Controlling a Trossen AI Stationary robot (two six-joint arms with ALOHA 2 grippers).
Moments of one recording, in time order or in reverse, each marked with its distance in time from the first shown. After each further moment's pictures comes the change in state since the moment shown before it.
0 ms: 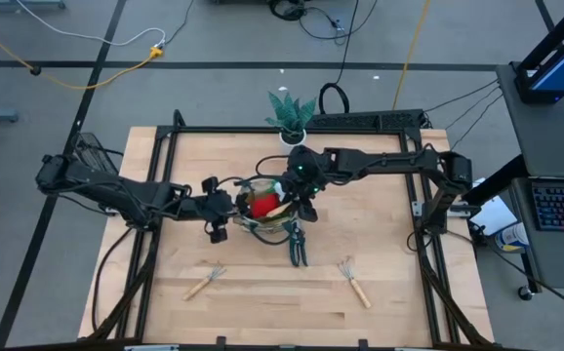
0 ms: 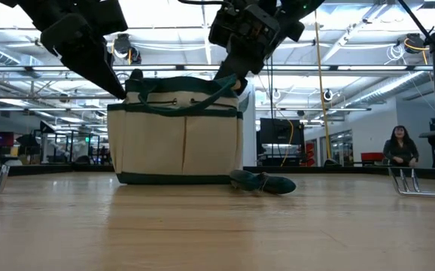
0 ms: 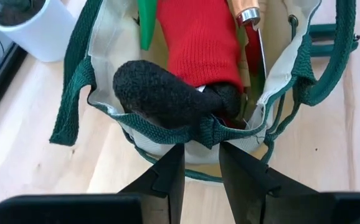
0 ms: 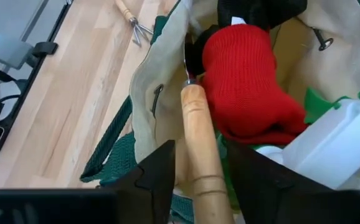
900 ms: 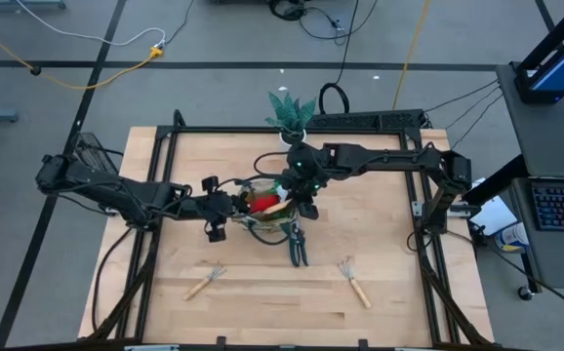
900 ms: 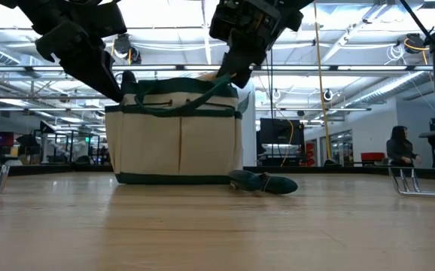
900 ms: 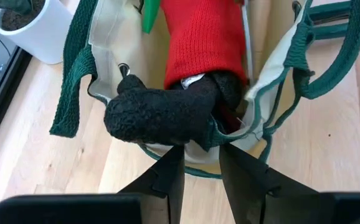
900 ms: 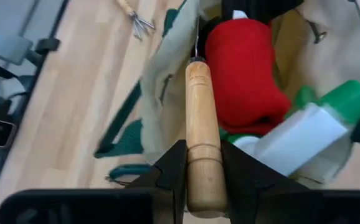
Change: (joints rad) left arm 0.003 0.000 -0.007 -0.019 -0.003 0.066; right arm -0.005 0.009 0.087 -0.142 0.018 0.007
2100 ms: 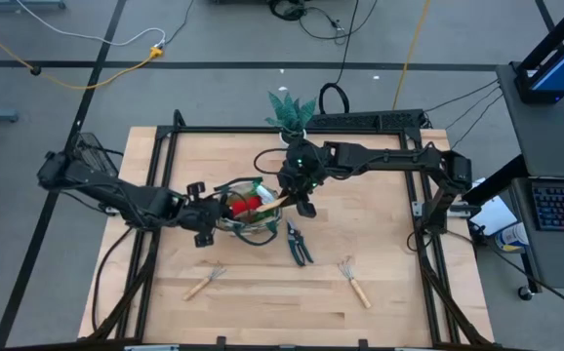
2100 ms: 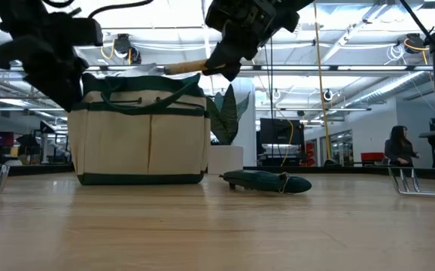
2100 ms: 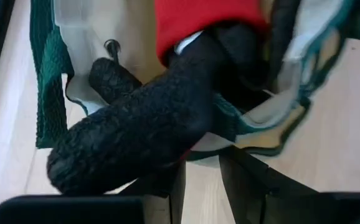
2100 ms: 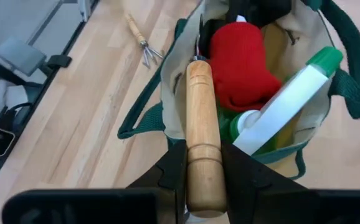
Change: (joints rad) left arm -0.096 0.000 0.012 -0.310 -0.046 -0.195; right arm 0.001 0.000 0.002 0.108 -0.047 -0.051
